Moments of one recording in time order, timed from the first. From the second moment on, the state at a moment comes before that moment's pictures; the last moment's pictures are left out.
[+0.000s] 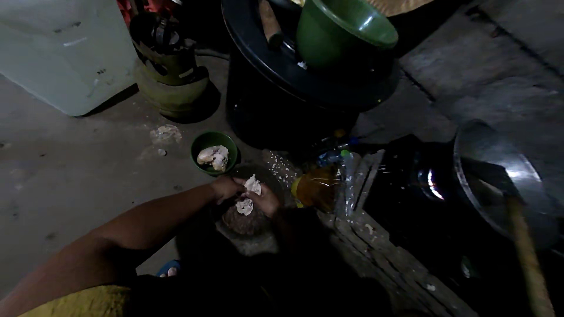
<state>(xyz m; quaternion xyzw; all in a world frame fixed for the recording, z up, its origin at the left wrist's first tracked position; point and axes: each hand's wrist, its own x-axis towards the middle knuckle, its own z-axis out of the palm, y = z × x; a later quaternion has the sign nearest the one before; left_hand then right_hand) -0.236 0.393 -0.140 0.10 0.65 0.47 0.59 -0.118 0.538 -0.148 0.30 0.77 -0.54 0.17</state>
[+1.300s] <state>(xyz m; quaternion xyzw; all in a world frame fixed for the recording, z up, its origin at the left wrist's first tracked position) -0.240 0.390 -0.143 0.17 0.71 0.42 0.54 -0.124 0.535 -0.135 0.31 0.76 -0.53 0.18</state>
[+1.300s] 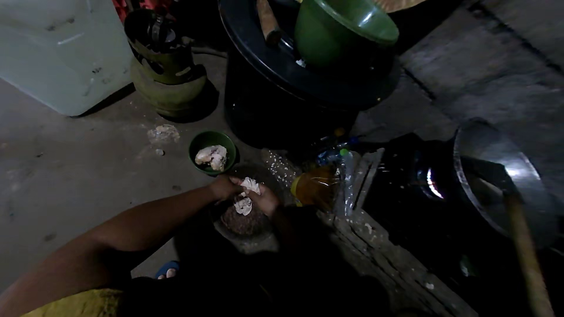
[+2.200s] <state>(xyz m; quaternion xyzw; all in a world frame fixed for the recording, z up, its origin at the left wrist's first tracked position) -0.250 0.385 -0.171 0.12 0.74 0.41 0.53 -0.111 0.533 -0.097 0.28 0.69 -0.66 0.11</state>
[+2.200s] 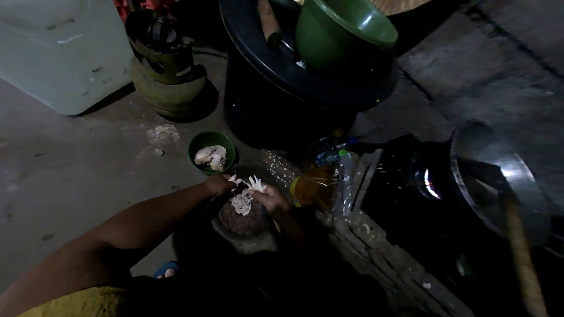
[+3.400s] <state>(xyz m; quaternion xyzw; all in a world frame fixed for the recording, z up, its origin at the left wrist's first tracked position) -0.244 0.389 -0.148 0.15 0.76 0.38 0.51 -0.119 0.532 -0.109 0.37 0.67 -0.63 0.12</state>
